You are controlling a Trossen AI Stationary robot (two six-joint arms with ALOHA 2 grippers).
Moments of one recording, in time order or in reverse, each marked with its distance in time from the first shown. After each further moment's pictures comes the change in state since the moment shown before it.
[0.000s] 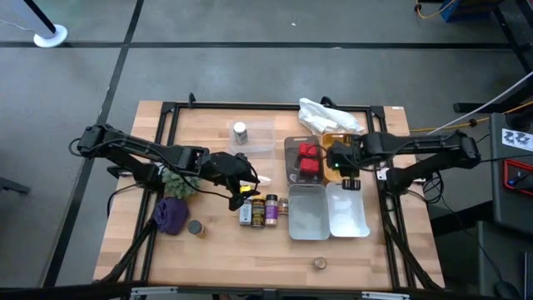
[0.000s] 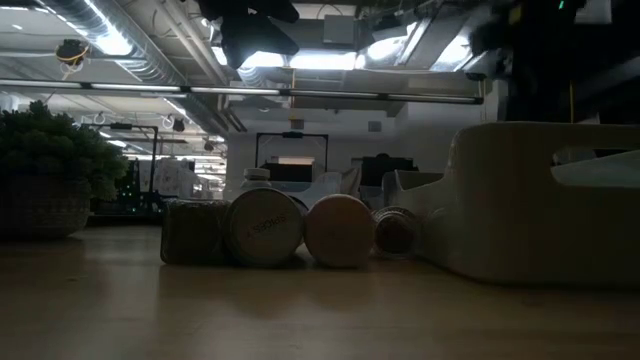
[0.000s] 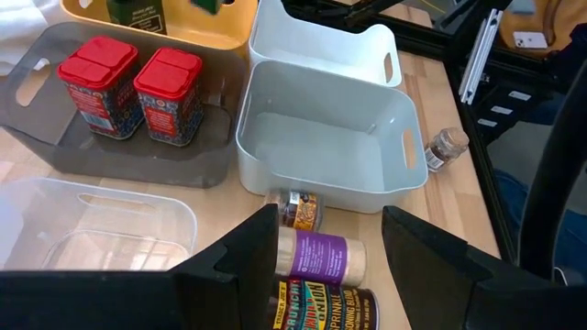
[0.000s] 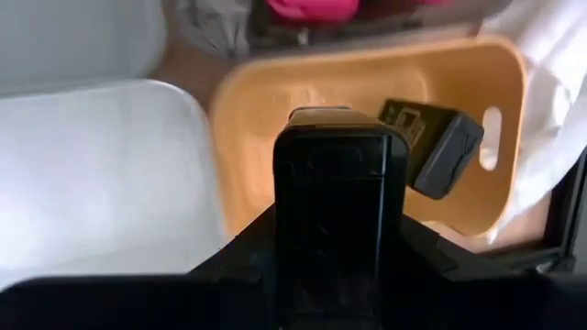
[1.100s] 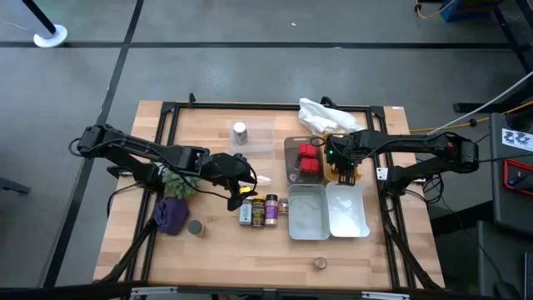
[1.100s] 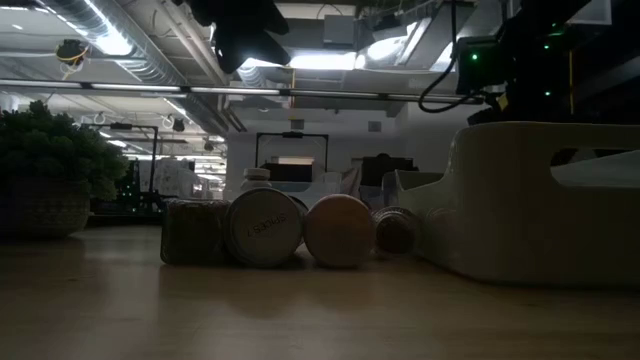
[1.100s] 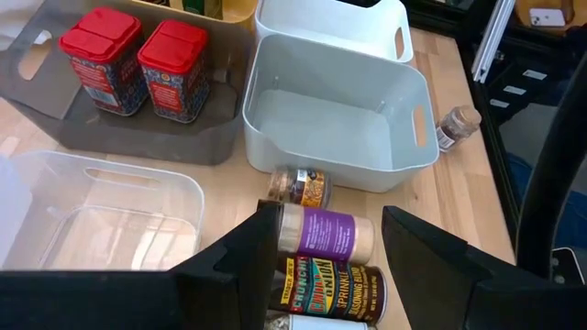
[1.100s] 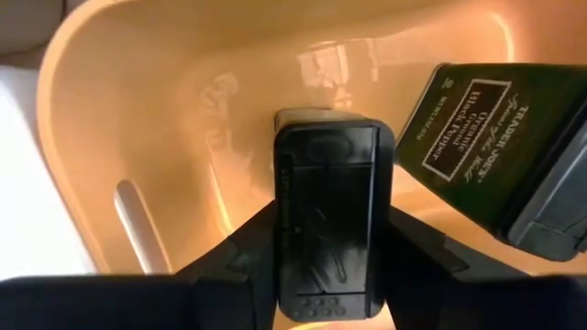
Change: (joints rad) left arm 0.000 0.000 0.000 -0.058 0.000 -0.002; right arm -0.271 0.002 -0.334 0.336 -0.132 -0.177
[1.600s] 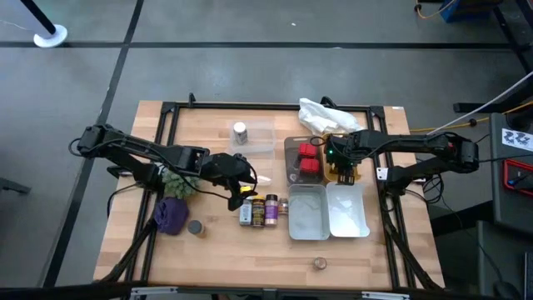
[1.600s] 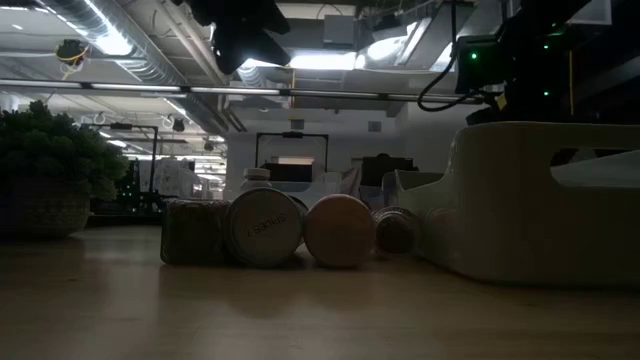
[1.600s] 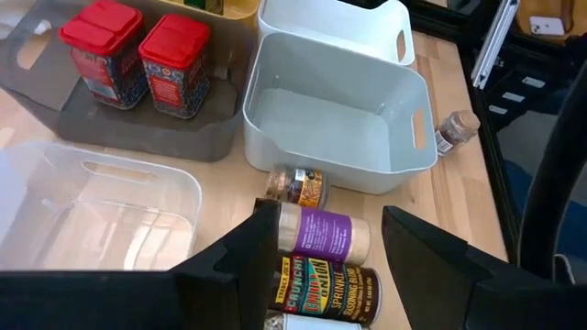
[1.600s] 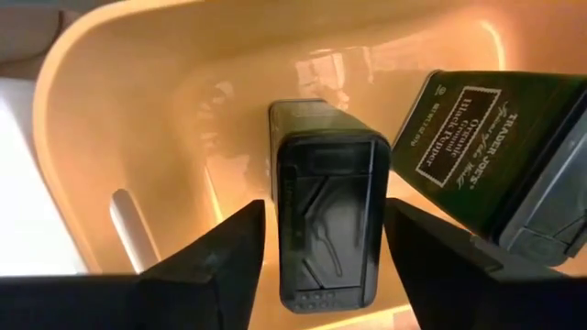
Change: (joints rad) left arm 0.000 0.000 0.000 0.000 0.000 -0.043; right arm 0.000 0.000 0.000 0.012 0.008 0.003
